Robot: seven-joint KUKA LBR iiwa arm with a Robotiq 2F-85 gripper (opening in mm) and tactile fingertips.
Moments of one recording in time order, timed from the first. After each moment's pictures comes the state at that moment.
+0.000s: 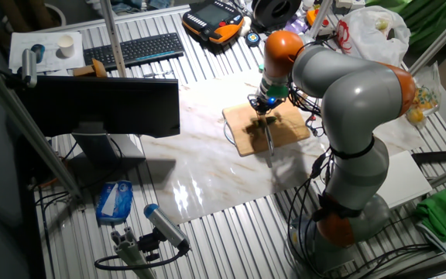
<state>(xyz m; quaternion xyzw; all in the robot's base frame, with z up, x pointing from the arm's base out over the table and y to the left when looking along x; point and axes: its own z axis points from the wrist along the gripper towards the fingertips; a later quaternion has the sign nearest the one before) 0.536 0.020 0.108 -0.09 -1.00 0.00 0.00</state>
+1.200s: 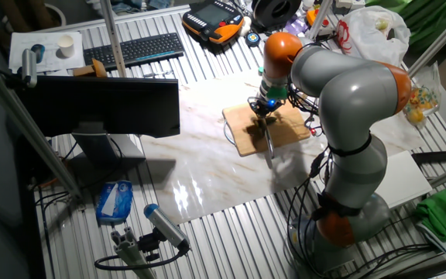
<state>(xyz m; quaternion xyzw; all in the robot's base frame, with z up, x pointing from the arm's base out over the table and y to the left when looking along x) 0.531 0.020 0.095 -0.08 -1.00 0.00 0.02</state>
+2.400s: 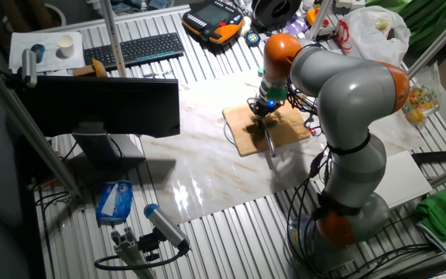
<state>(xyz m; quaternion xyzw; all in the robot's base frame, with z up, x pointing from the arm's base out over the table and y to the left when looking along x) 0.531 0.021 0.087 -0.08 -1.00 -0.01 0.02</state>
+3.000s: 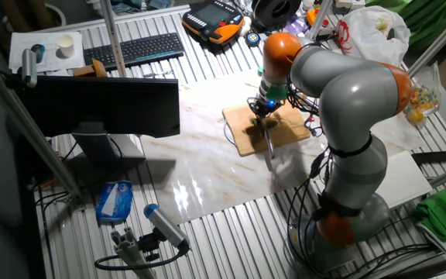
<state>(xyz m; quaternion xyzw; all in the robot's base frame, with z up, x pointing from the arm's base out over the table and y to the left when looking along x) 0.523 0.024 0.107 -0.09 -1.00 0.00 0.03</state>
